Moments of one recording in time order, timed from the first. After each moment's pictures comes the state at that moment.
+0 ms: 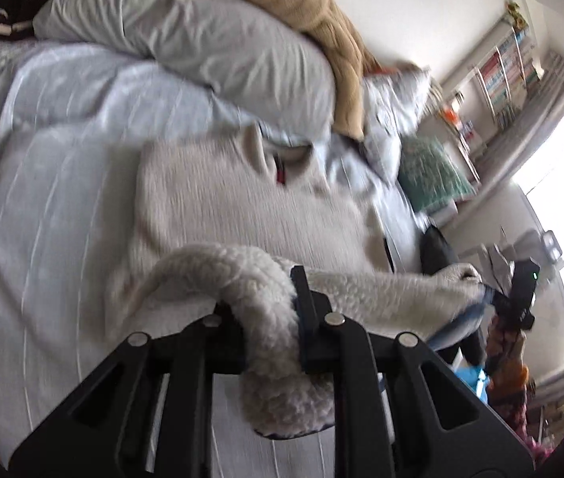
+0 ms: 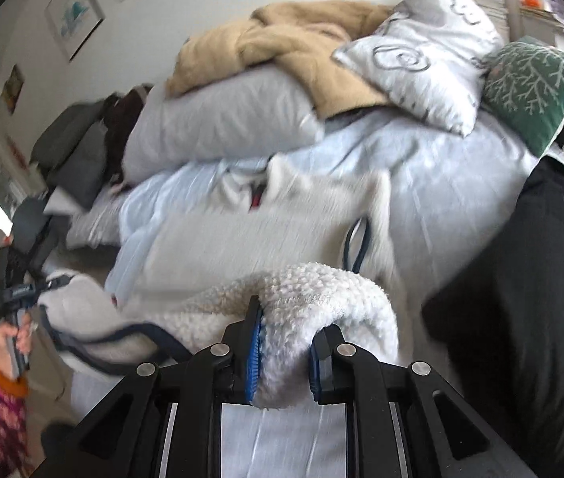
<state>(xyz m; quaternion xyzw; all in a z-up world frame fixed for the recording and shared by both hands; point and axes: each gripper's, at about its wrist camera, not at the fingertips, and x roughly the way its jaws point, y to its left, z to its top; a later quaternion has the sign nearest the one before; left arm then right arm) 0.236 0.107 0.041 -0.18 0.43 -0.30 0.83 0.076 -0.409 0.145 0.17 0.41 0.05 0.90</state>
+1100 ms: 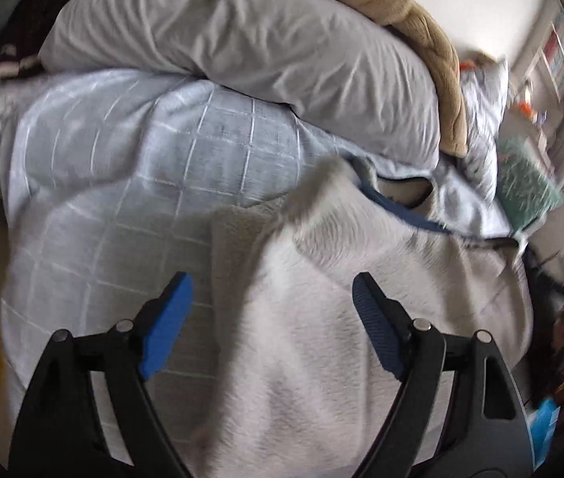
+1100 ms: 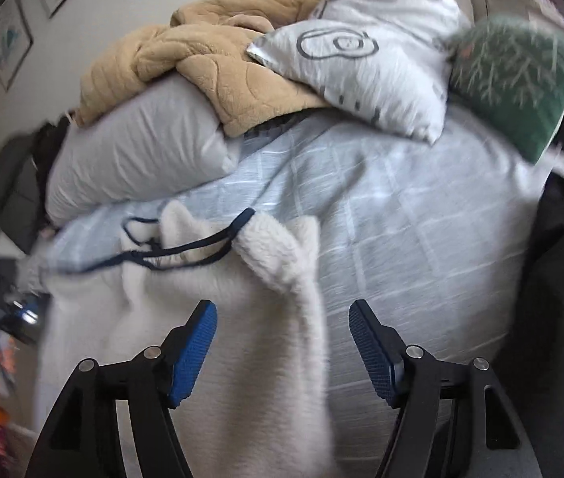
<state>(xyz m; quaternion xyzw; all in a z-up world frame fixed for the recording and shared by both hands) 0.378 0.090 -0.010 -0.07 0.45 -0.20 0.87 0.209 -0.496 0.082 0.15 0.42 -0.04 0.89</state>
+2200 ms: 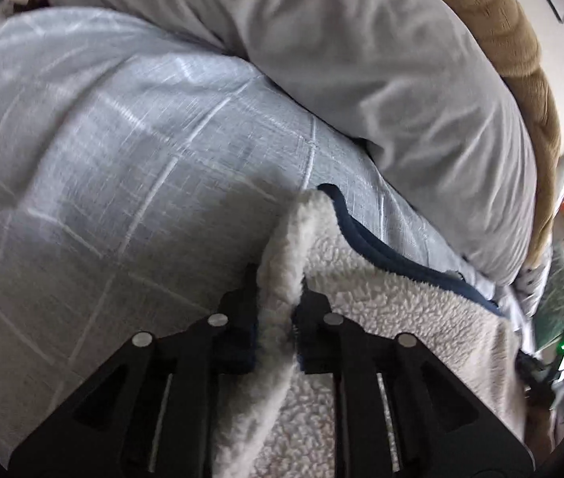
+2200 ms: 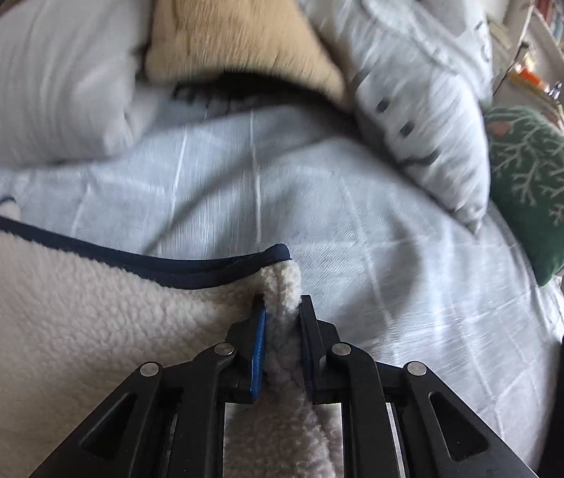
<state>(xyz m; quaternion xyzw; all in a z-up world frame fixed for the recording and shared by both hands) 0.526 0.059 -0.103 -0.23 0.42 -0.11 0.87 0.427 -0.465 -0.037 -0.05 0.46 -0.20 0.87</state>
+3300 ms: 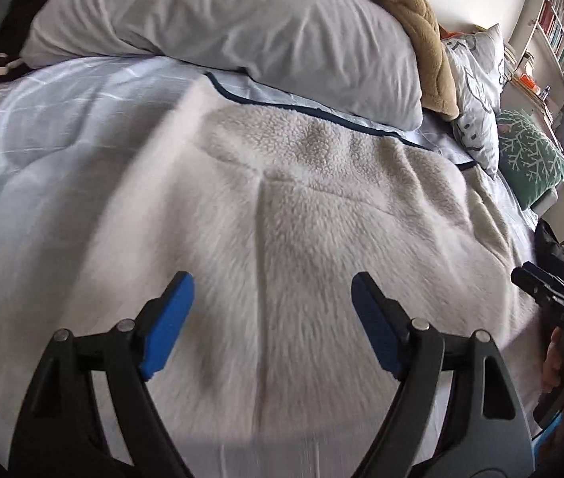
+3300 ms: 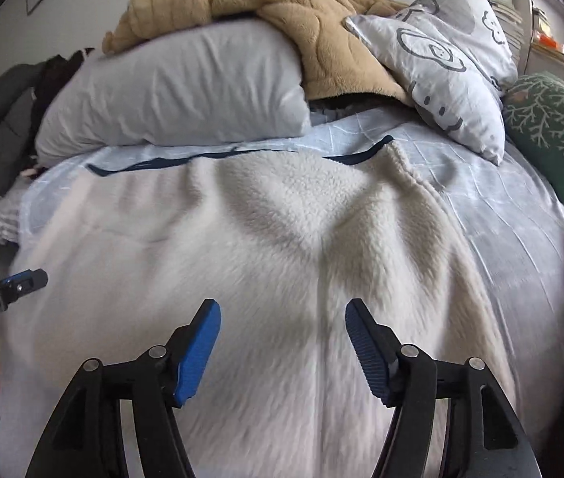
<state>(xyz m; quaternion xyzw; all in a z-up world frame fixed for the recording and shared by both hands) 0.312 0.009 -0.013 -0.06 0.45 -0.17 0.87 0.251 -0.345 0.035 0.07 0.43 -0.05 0.90</state>
